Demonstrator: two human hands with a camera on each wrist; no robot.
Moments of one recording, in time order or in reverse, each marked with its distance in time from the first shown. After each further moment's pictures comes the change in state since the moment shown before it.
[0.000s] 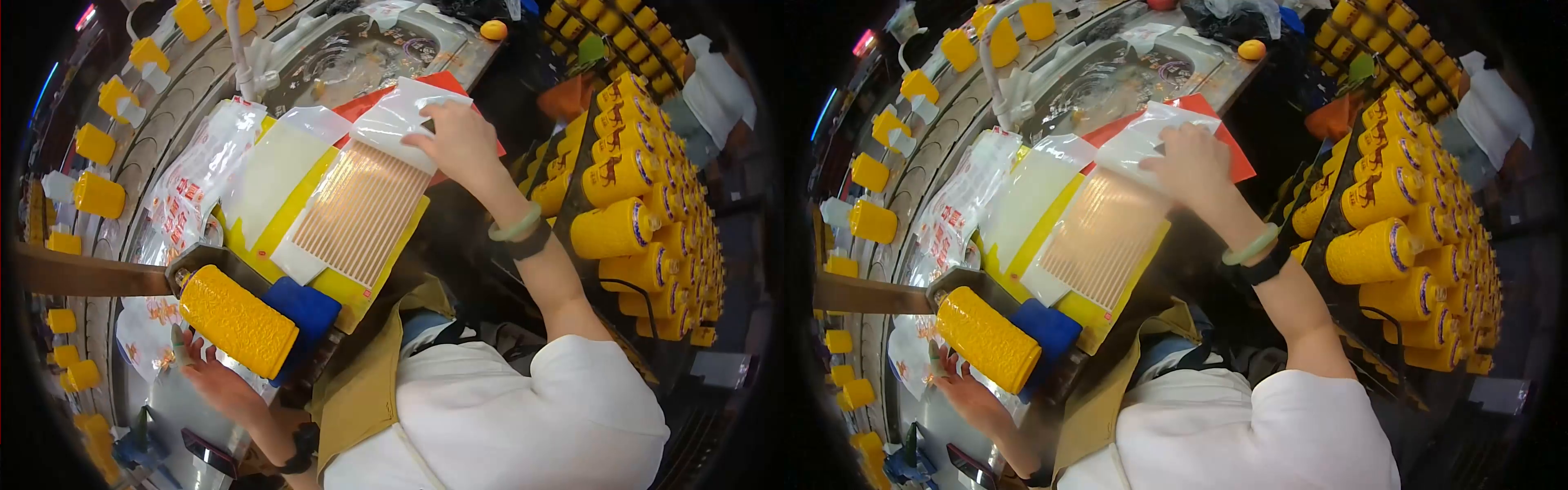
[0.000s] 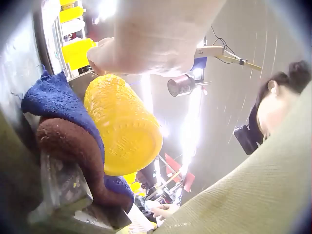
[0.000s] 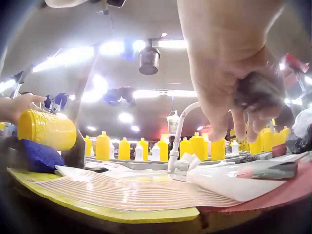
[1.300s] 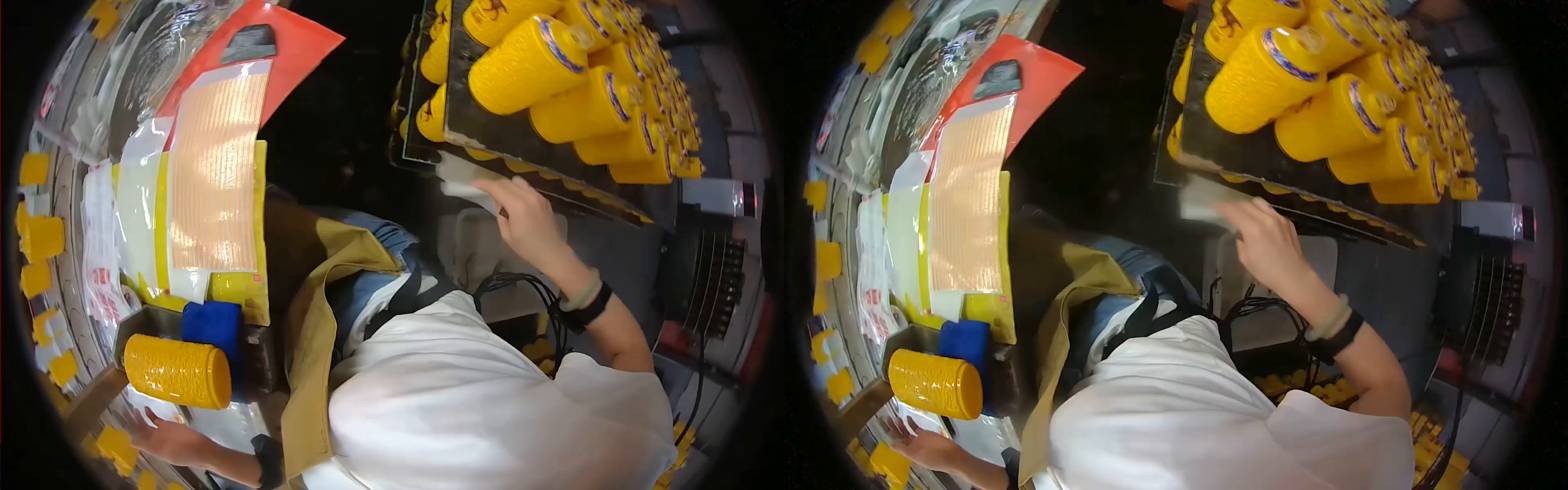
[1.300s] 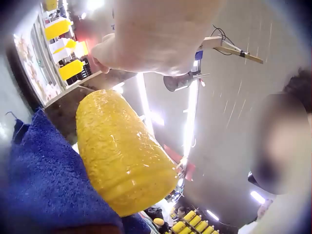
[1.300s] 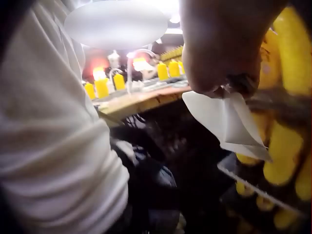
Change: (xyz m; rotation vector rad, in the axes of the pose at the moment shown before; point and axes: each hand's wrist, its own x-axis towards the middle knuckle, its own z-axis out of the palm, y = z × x) left_hand 0.072 0.043 0.005 0.394 -0.034 0.154; right_hand -0.332 0.093 -0.088 0.045 -0.226 0.375
